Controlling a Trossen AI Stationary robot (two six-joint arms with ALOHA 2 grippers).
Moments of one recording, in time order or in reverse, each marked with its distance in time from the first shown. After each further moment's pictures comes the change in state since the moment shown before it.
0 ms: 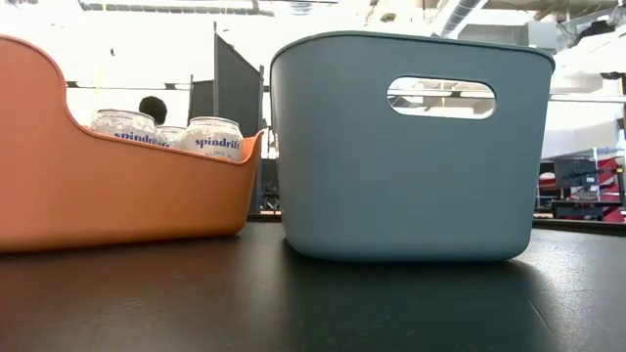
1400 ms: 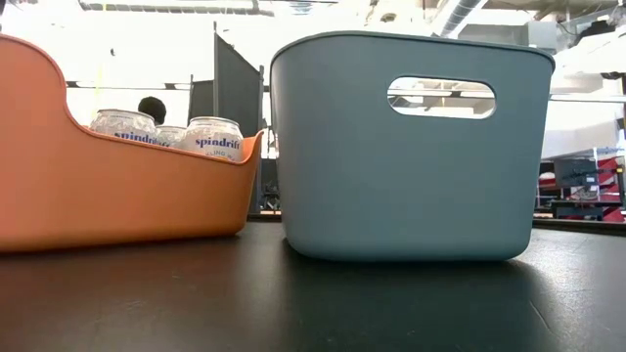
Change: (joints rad) left arm 0.213 0.000 0.268 -0.311 -0.008 0.267; right arm 0.000 0.000 0.000 -0.001 0.000 -0.001
